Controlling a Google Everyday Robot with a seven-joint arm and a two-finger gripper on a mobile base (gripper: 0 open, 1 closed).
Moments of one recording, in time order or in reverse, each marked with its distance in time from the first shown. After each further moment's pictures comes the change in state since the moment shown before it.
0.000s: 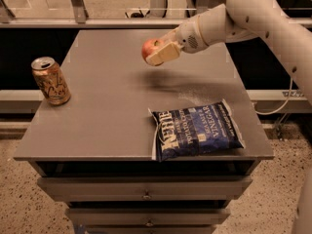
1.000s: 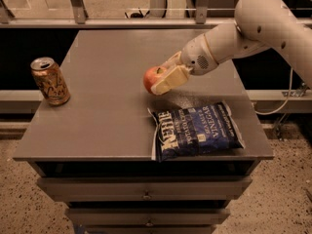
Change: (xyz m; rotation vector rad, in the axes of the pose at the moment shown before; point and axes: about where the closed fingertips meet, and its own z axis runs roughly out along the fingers) arm 0.041 0.093 -0.024 -0.218 0.104 0.033
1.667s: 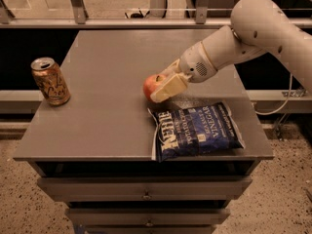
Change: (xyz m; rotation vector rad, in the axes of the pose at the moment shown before) arm 0.015 0.020 0.008 -0.058 0.042 0.027
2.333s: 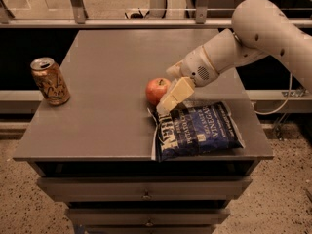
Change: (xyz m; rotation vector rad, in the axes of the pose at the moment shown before) arm 0.011 0.010 0.001 -0.010 0.028 0.007
